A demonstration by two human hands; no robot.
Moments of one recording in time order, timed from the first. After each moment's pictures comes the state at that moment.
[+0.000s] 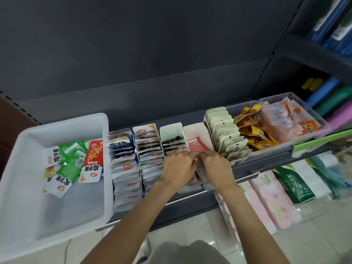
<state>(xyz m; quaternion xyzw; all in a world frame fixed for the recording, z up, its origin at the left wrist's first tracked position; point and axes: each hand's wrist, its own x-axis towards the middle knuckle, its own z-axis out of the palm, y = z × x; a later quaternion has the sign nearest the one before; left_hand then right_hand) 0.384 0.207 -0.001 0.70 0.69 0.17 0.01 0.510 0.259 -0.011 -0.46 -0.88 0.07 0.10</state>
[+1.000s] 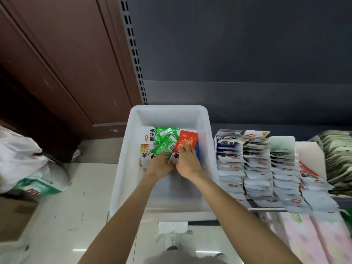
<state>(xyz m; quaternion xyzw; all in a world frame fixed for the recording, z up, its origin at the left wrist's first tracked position) 0.093 0.049 -0.052 0.28 0.85 0.27 0.35 0.175 0.129 -0.042 -0.39 -0.87 0.29 -0.09</state>
